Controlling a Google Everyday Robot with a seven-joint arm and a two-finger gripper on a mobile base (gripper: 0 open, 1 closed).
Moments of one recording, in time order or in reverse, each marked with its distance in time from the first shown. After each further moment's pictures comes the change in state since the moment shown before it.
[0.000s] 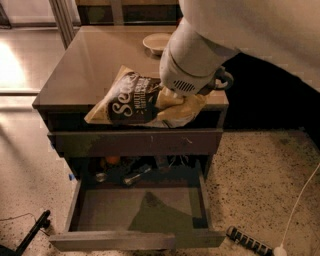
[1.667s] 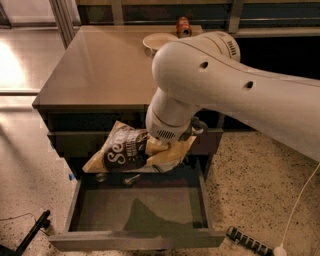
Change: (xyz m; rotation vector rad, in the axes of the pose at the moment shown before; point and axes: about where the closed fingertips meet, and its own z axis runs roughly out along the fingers) arm 0.019 0.086 0.096 -0.245 0.048 0.008
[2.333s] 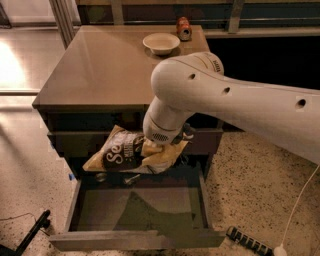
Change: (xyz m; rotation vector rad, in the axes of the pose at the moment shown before) arm 0.000 -0.014 0.054 -0.047 -0.036 0.033
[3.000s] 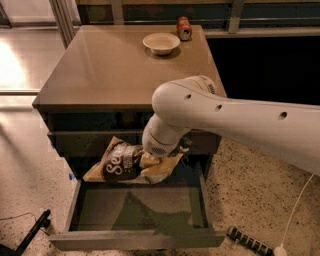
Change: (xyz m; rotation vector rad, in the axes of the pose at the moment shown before) arm 0.008 0.012 0.043 -0.032 -0.034 0.004
